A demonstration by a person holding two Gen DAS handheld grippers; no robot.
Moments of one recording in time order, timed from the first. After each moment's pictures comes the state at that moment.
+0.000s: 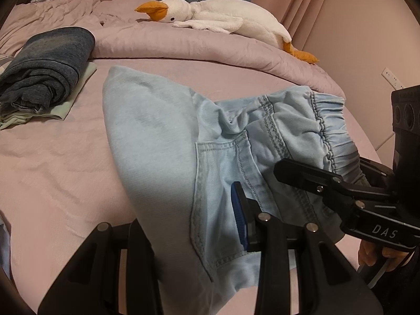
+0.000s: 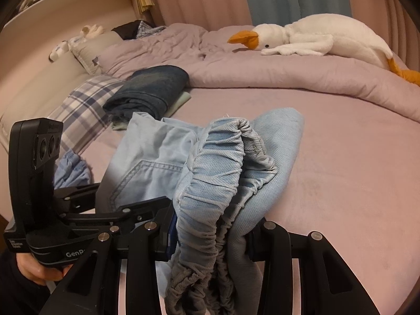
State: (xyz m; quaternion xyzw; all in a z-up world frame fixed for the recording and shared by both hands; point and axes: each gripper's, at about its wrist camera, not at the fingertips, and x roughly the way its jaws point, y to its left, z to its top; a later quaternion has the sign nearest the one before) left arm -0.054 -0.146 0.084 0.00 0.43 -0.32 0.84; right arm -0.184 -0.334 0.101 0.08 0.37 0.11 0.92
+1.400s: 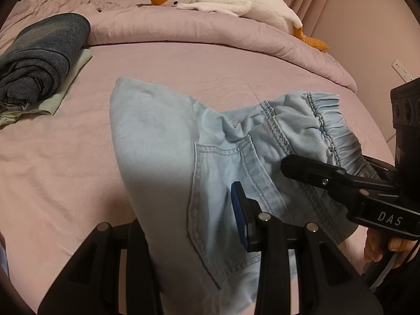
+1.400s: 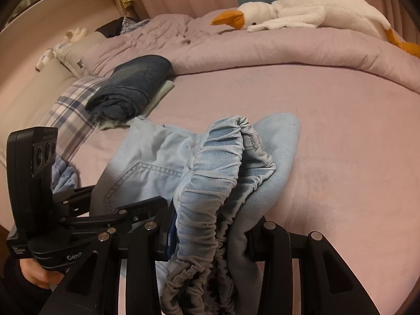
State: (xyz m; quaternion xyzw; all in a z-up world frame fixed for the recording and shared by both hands) left arm -0.022 -0.160 0.058 0.02 0.46 -0.31 0.83; right arm -0.154 -0.354 0.070 0.12 0.40 0.10 0.90
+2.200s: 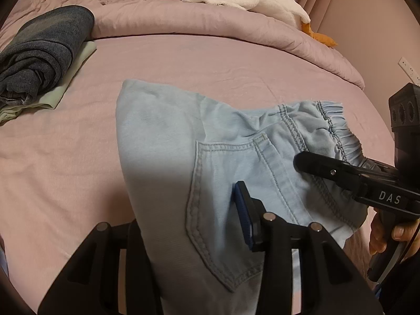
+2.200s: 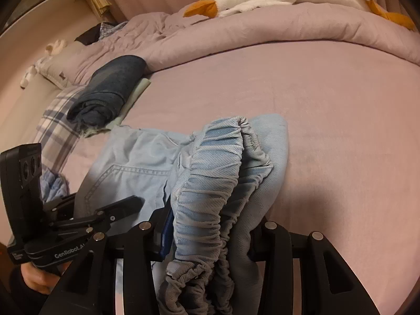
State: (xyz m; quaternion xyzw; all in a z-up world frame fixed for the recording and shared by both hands) left arm -0.011 -0.158 0.045 0.03 0.47 -0.30 0.83; right arm -0.148 -0.381 0.045 0.16 0.42 0.08 0.89
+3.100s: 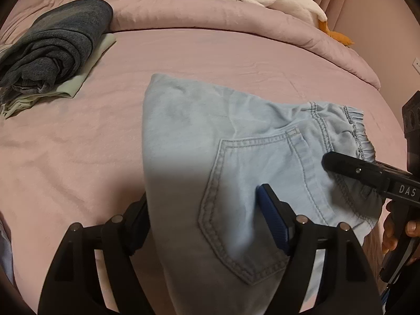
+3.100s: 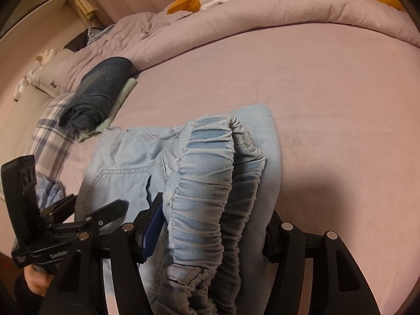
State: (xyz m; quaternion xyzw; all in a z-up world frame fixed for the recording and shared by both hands) left arm -0.007 -0.141 0.037 0.05 0.47 -0.25 0.84; right arm -0.148 -0.397 0.033 0.19 0.44 0.06 0.88
